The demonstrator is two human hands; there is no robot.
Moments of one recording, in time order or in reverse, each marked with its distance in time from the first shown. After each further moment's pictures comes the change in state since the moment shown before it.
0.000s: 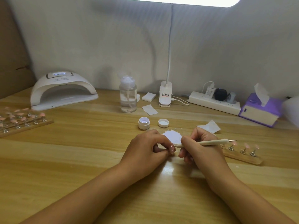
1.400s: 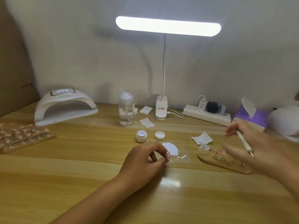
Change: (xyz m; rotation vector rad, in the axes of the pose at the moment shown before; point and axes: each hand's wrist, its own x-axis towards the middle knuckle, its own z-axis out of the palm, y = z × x) left_hand -0.002 0.003 -0.002 -0.076 0.024 0.032; right_hand 0.008 -0.036 -0.124 -1.035 0.096 -0.291
